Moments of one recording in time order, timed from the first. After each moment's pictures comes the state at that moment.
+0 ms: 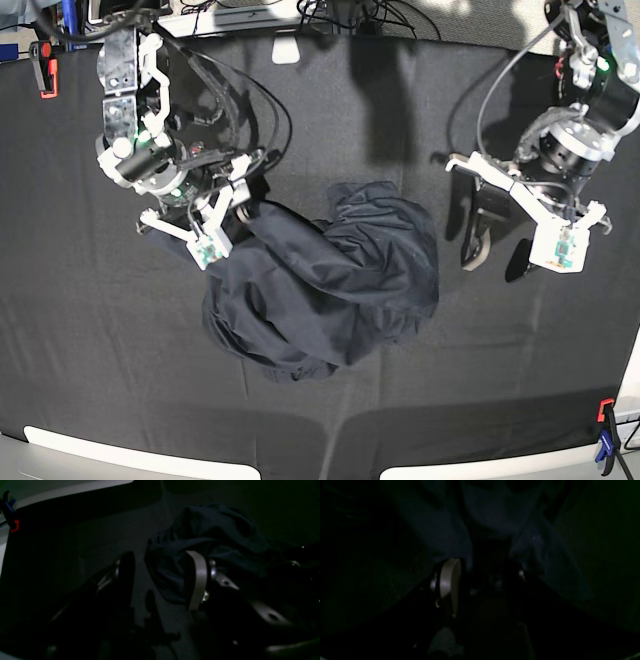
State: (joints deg) left arm 15.4 -11.4 -4.3 133.2 -19.9 -12.5 46.1; right arm -6.8 11.5 0.0 105.5 7.7 30.6 -52.3
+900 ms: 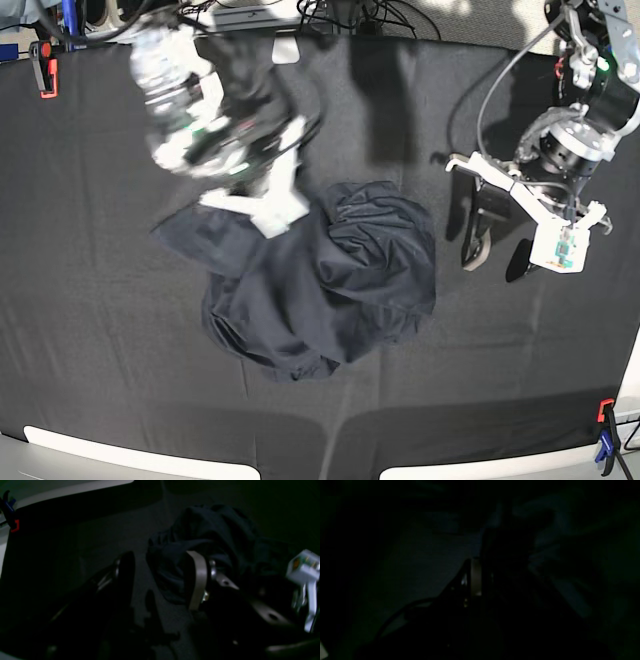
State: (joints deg) left arm 15.4 -11.4 -4.3 133.2 -19.9 -12.5 46.1; right arm -6.3 11.8 -17.8 98.7 7.4 30.6 -48.6
